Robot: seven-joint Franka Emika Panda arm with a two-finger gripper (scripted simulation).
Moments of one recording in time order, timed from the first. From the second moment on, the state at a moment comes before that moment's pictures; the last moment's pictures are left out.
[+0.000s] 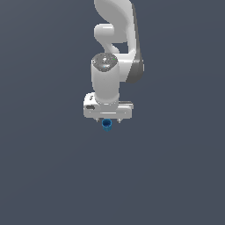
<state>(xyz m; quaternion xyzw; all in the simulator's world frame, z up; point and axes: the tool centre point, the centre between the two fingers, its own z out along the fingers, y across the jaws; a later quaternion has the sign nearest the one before) 0.000 -0.019 0.167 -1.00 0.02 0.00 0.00</state>
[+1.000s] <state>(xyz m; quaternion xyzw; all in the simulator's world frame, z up) -0.027 -0.029 0.124 -1.00 -0.07 0.00 0.00</state>
